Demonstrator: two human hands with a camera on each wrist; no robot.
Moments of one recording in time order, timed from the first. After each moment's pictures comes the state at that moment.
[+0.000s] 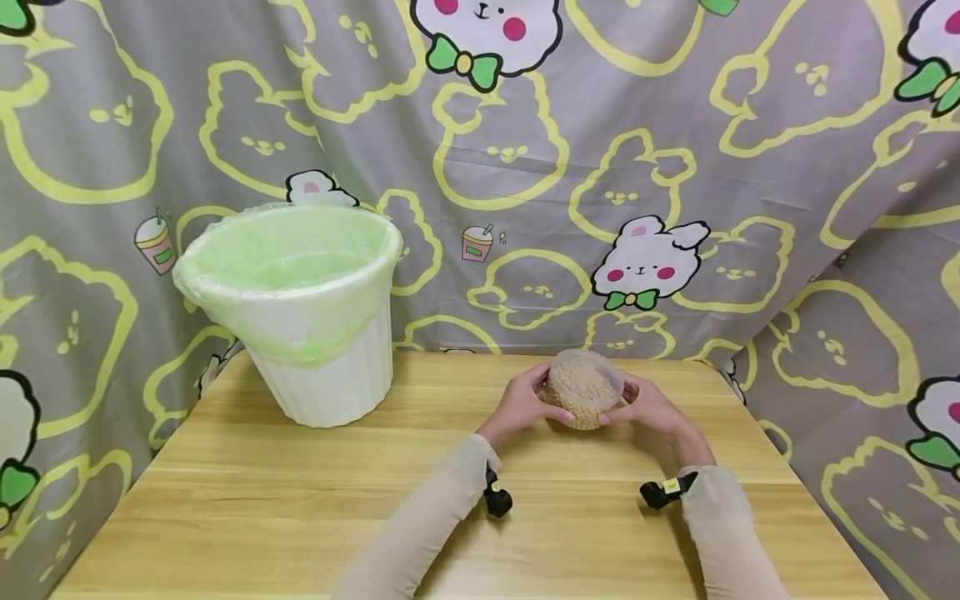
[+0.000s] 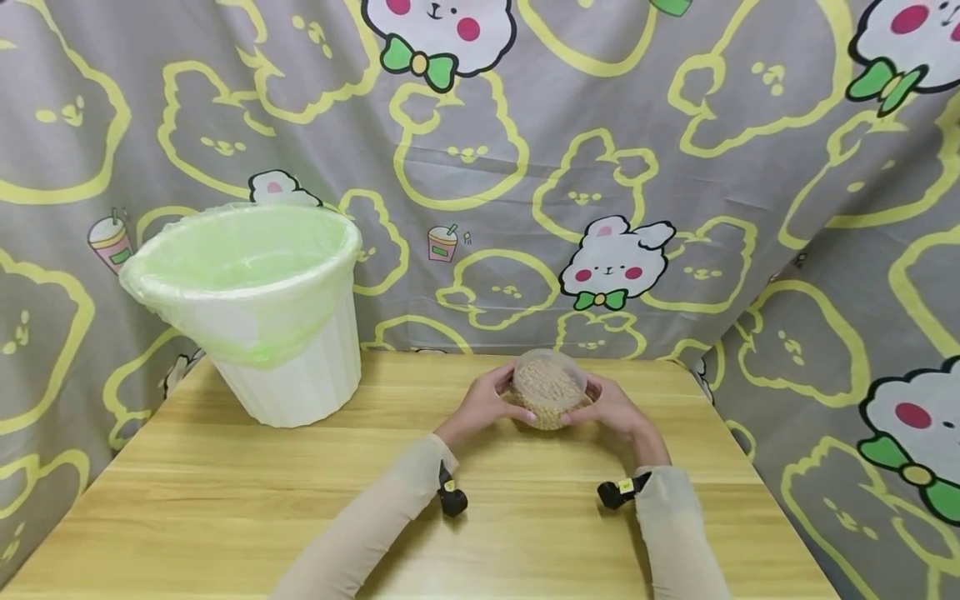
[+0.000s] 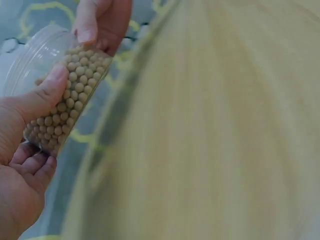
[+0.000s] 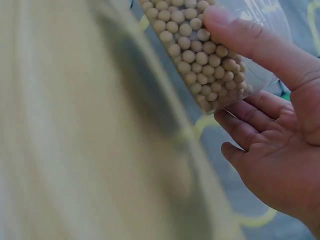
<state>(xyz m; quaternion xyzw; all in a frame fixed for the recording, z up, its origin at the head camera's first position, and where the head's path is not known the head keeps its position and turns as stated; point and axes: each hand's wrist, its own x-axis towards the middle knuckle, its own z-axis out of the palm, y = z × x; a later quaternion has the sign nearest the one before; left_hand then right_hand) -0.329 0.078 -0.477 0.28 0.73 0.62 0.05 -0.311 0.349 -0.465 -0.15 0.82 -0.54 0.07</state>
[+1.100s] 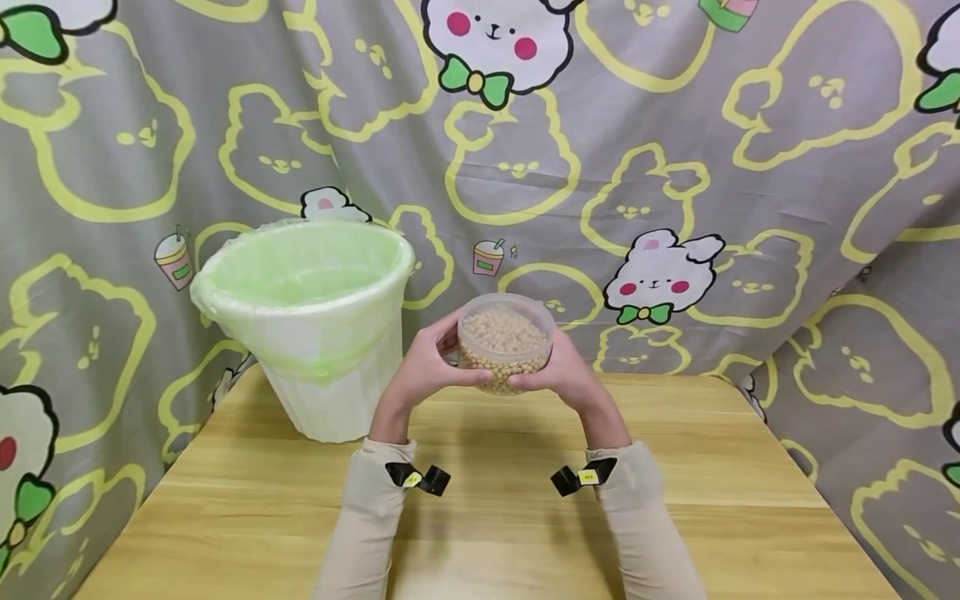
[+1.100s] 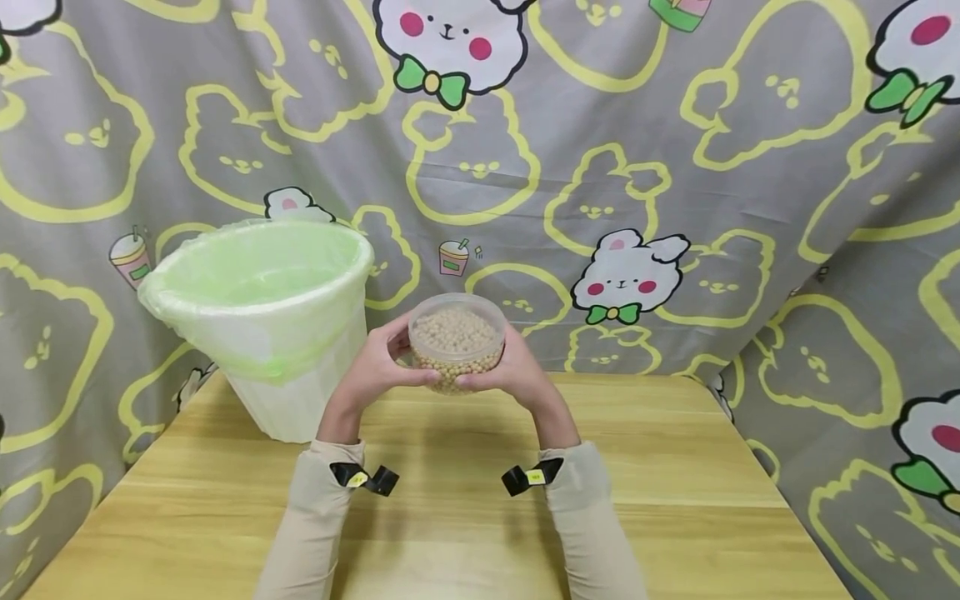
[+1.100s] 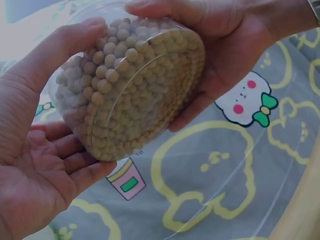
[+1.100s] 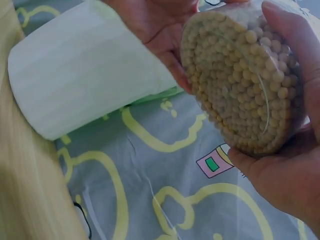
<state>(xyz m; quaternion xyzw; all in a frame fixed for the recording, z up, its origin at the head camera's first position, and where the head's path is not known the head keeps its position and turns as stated) -0.306 -0.078 -0.346 0.34 0.71 0.61 -0.06 -0.309 0.164 -0.352 -0.33 0.67 -0.67 0.01</state>
